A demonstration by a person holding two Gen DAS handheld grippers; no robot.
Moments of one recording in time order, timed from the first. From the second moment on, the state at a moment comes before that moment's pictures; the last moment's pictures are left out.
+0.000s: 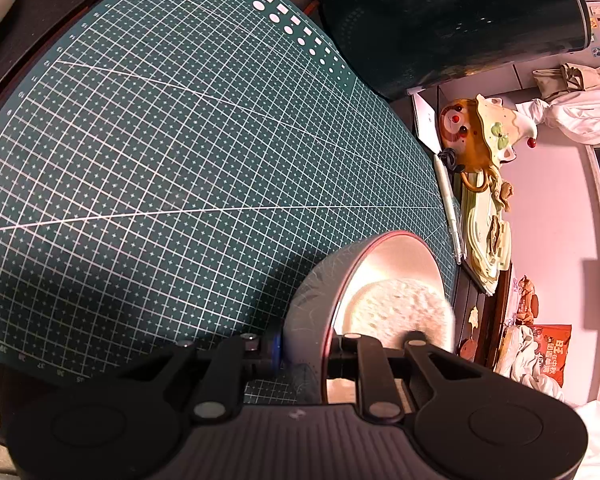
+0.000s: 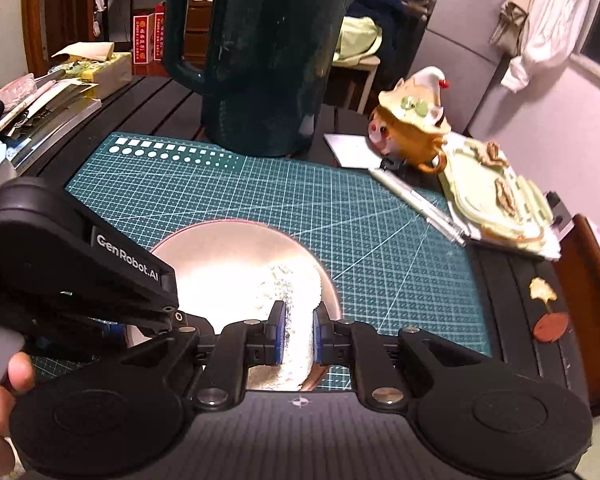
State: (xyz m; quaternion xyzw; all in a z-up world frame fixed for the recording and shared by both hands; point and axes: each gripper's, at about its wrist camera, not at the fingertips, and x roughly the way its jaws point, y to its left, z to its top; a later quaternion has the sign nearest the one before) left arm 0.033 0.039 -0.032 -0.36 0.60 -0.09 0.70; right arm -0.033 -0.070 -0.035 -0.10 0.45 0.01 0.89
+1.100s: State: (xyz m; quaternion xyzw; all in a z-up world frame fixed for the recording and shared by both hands) left arm 0.033 0.046 -0.024 -0.37 0.61 -0.09 0.70; right arm -0.032 -0.079 -0.029 -0.07 0.46 0.01 0.88
